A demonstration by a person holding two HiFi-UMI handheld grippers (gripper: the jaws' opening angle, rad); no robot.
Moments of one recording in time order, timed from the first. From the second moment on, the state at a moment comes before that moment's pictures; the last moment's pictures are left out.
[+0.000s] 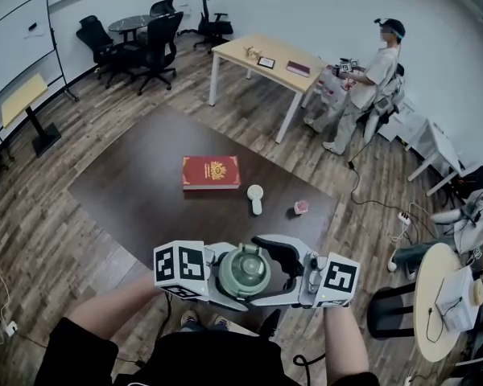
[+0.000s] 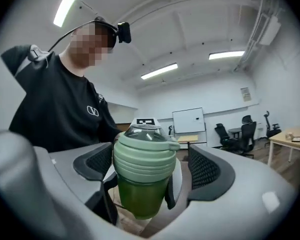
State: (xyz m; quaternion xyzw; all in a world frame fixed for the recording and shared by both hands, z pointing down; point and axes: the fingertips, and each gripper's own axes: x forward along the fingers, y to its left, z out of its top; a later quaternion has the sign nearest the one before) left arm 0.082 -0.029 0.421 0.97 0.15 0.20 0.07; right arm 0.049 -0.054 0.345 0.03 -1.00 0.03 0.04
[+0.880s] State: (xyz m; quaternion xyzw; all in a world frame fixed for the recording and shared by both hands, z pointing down) left arm 0.091 -0.099 0.445 0.97 -0.04 0.21 0.09; right arm 0.049 -0.106 0.359 0.48 -0.88 0.08 0.01
